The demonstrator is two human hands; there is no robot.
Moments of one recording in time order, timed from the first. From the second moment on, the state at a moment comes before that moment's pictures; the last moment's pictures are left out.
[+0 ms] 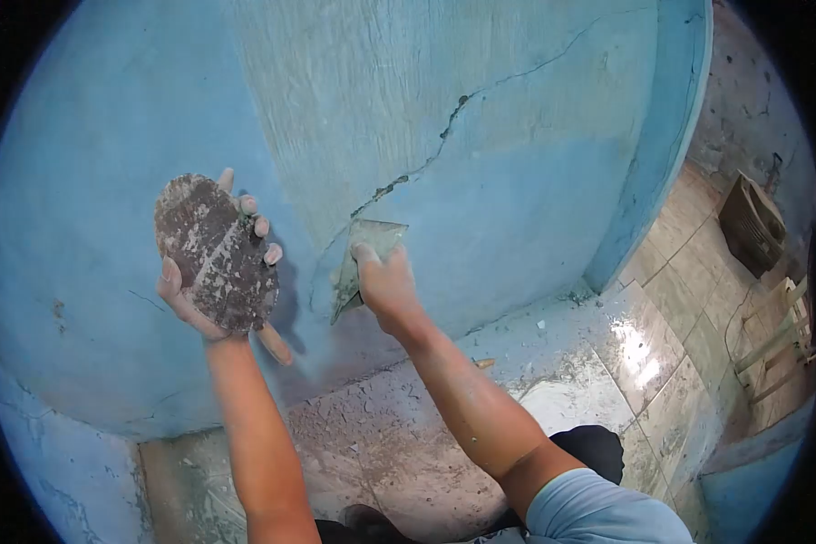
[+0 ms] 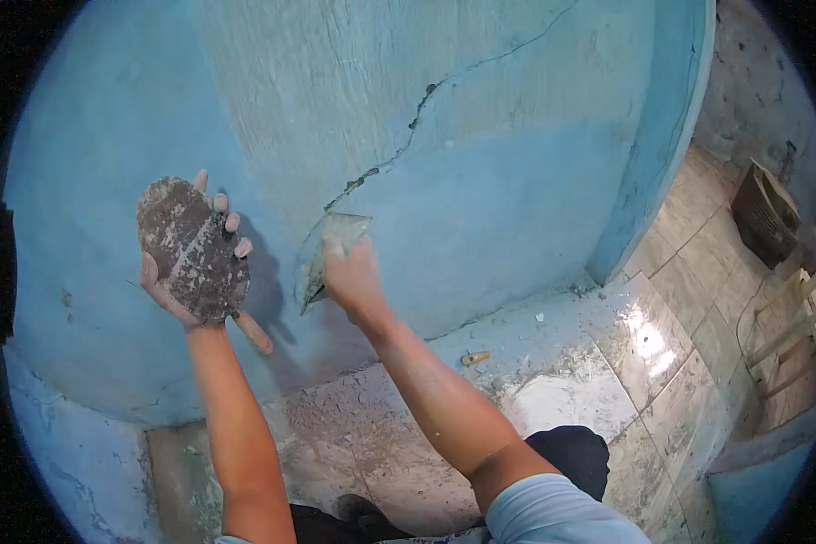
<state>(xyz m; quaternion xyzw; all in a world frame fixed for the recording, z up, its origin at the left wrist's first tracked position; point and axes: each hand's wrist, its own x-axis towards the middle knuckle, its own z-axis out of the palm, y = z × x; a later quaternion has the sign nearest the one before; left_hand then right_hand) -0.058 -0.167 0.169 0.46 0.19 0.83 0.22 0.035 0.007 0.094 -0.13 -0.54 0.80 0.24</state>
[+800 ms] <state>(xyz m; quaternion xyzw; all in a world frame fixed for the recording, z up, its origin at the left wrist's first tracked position) -0.084 -0.164 0.146 0.49 0.13 0.85 0.17 0.033 0.101 0.195 -0.01 -0.98 -0.18 0.03</state>
